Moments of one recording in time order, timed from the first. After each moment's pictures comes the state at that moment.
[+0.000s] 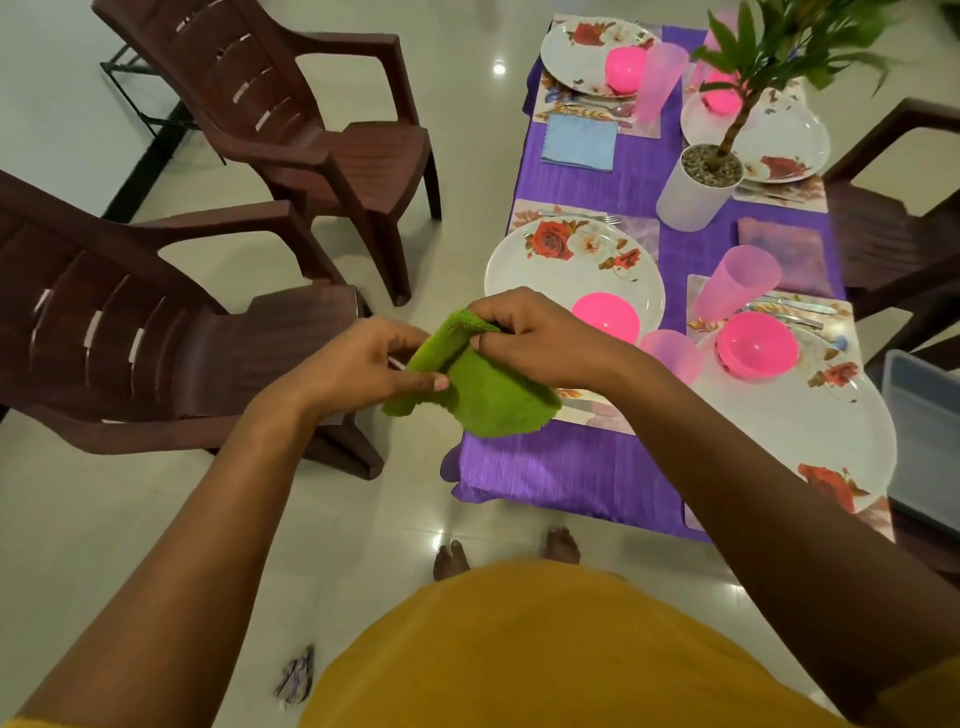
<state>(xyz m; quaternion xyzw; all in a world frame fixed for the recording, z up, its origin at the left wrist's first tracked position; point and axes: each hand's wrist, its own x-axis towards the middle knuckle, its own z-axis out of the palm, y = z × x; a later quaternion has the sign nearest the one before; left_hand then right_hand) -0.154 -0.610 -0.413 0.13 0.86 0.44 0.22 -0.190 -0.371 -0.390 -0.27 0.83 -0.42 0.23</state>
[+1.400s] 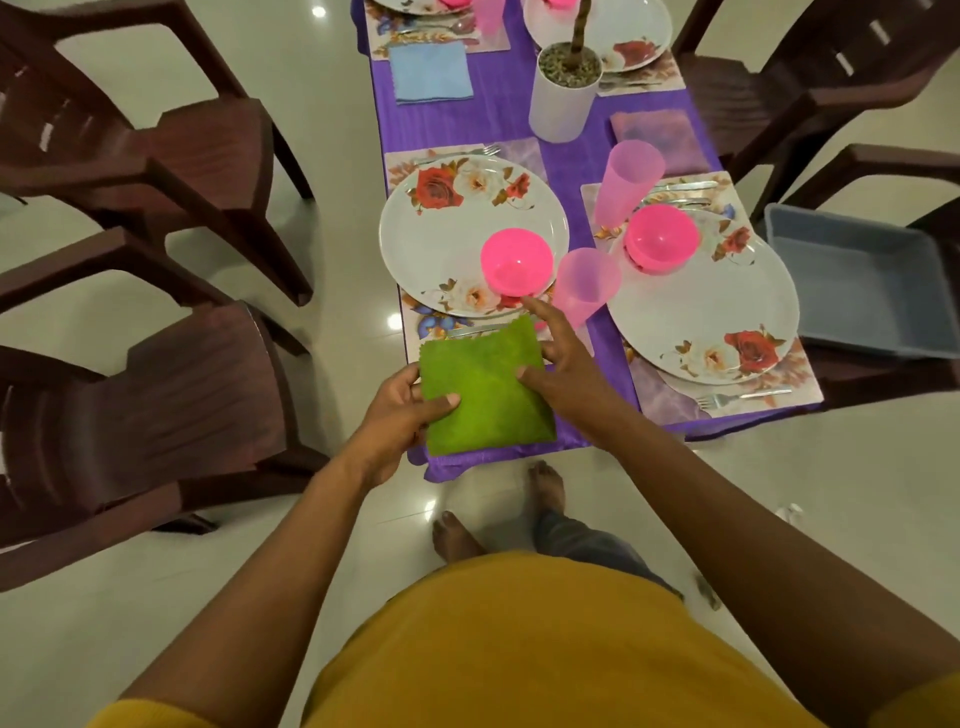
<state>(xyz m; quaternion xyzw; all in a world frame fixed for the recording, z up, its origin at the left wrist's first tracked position) -0.133 -0.533 -0.540 -0.08 0.62 0.70 0.35 -0.105 -0.300 -0.514 0.11 0.75 -0.64 0.08</state>
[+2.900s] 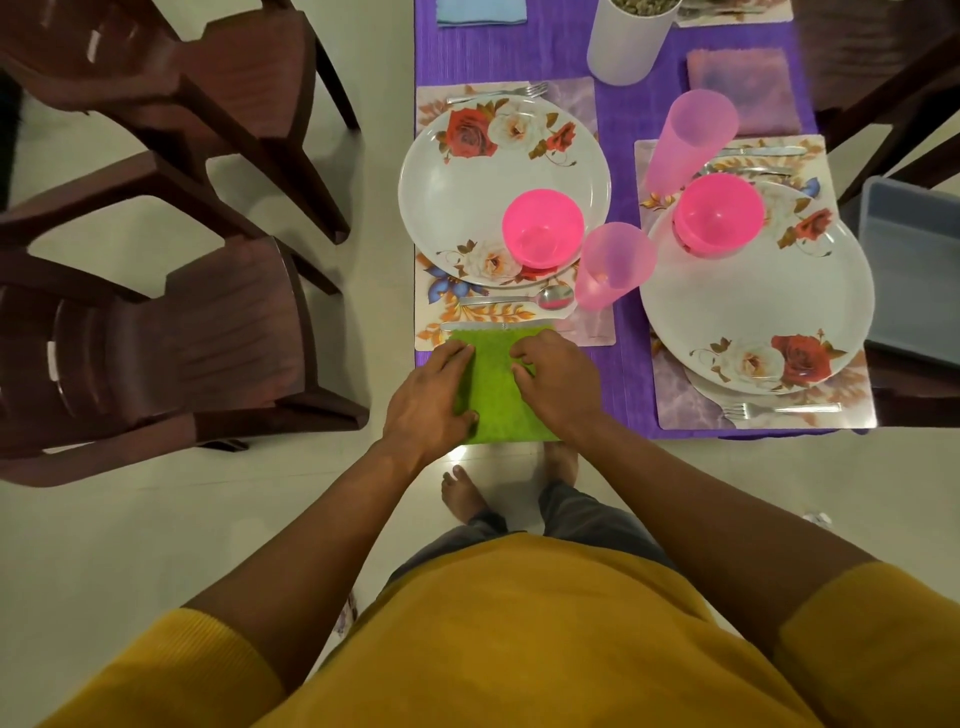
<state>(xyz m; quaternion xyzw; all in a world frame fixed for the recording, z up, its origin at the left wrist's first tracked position) -0.117 -0.491 -0.567 0.13 0.95 0.18 0.23 -0.114 -0.293 -0.592 0.03 0.96 -0.29 0.07</state>
